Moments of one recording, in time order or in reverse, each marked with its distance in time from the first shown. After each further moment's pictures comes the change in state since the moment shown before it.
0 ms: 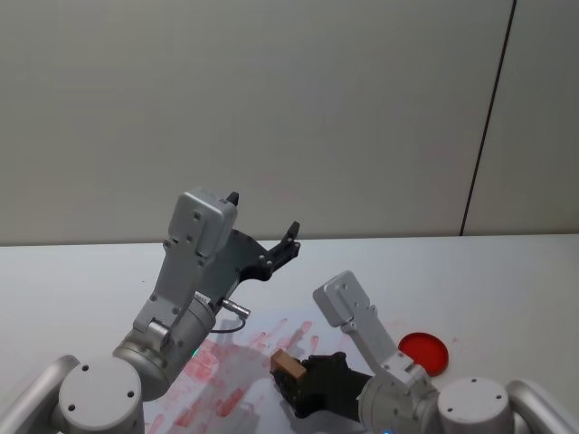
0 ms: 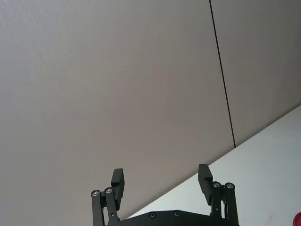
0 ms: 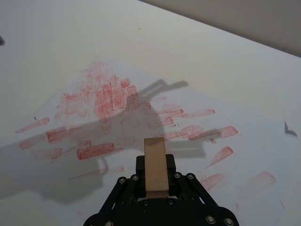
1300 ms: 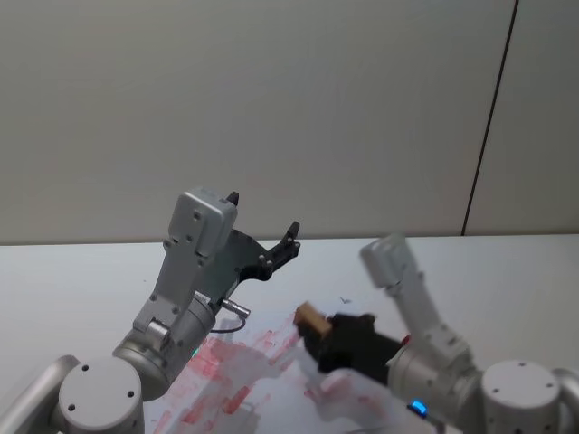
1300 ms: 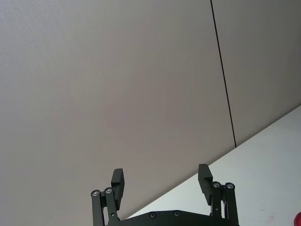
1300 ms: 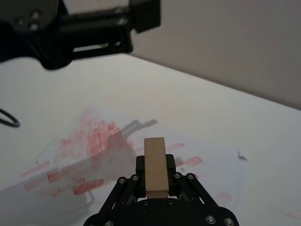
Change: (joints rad) left arm 0.000 0.000 0.000 0.000 0.000 0.000 0.000; right arm -0.033 0.047 0.053 -0.131 0.123 -0.021 -0.073
